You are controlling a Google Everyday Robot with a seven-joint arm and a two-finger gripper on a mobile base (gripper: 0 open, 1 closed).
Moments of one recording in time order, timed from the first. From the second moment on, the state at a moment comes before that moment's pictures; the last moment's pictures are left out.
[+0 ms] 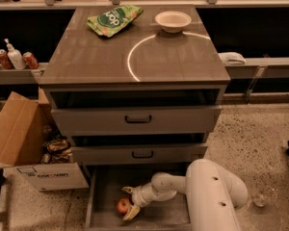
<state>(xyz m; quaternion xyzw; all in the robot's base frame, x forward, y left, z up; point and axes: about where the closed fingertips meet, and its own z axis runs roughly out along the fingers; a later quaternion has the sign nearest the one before) 0.511 0.094 0.129 -0.66 0.62 0.32 0.28</state>
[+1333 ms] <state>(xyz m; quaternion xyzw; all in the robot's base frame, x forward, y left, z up) 0.492 0.029 0.244 -0.67 0.56 0.33 0.35</state>
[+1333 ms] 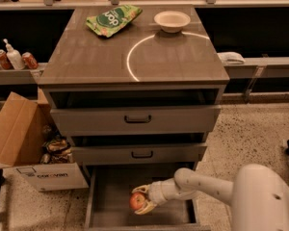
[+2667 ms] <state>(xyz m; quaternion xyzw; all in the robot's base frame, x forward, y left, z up) 0.470 -0.027 0.379 -0.68 0.48 0.39 0.40</state>
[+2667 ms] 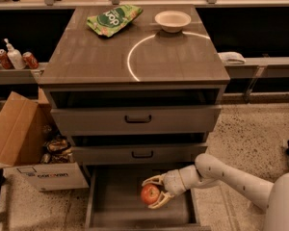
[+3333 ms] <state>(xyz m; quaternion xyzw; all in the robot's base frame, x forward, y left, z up) 0.451 -0.002 0.485 -0.72 0.48 0.35 0.36</state>
